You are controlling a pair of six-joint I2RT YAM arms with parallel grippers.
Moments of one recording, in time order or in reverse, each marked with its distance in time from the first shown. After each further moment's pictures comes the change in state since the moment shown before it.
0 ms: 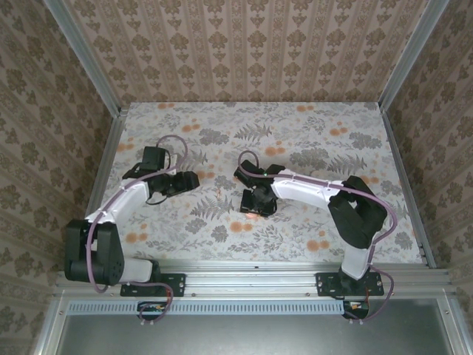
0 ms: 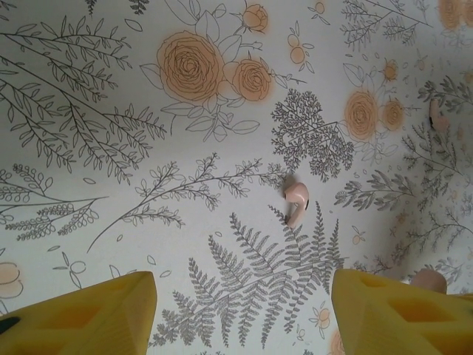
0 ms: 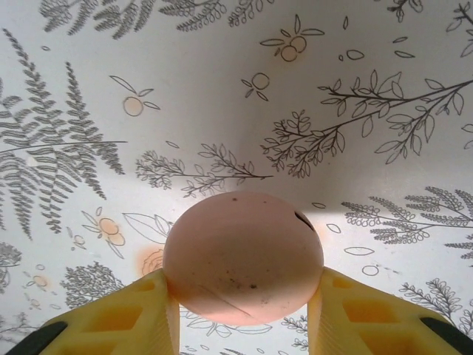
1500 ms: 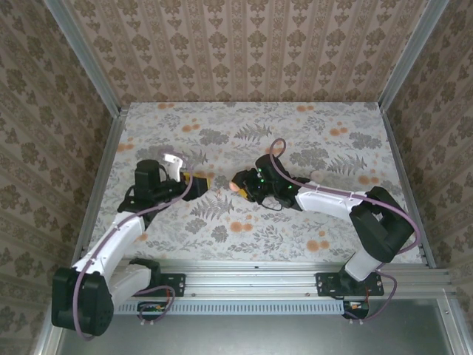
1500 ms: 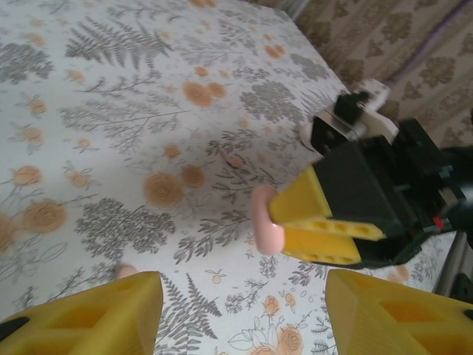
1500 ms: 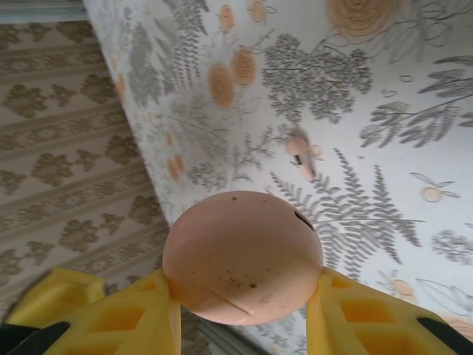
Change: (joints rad) left arm -0.091 -0.345 -0.282 0.500 0.280 0.114; right arm -0.093 -0.192 -0.333 0.867 -0.149 0.449
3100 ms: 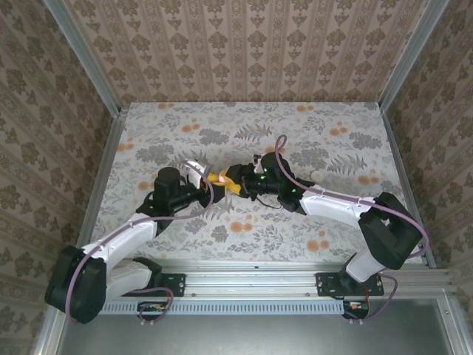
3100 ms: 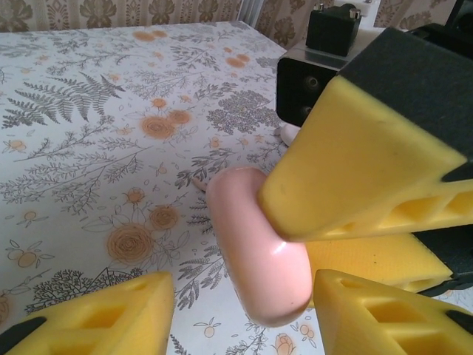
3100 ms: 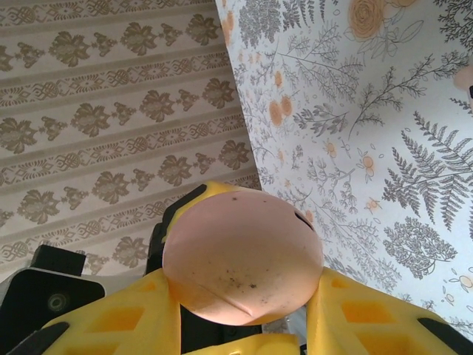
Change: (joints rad) left arm -0.224 0.105 -0.069 0.313 -0.167 0.089; right arm 0.022 -0.069 -0.031 0.212 -0.127 0.071
